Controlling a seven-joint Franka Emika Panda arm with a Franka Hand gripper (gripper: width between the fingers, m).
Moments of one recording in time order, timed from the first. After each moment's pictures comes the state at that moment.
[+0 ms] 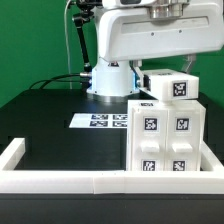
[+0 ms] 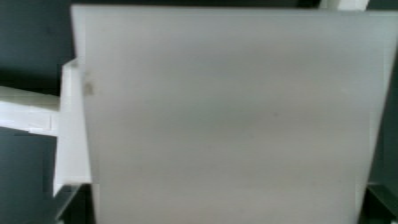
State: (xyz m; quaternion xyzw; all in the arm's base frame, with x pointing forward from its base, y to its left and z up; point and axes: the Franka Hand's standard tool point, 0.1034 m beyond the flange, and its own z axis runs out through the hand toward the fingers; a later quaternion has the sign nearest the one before) arm 0.609 0.058 0.161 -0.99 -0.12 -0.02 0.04
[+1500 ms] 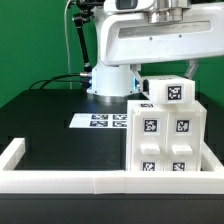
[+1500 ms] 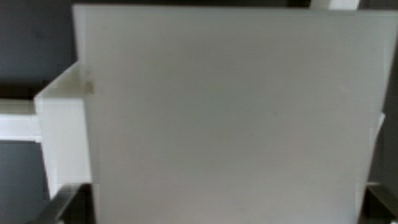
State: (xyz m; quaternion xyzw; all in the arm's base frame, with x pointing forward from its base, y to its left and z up) arm 0.616 0.060 0.158 -1.00 -0.03 -0.04 0.04
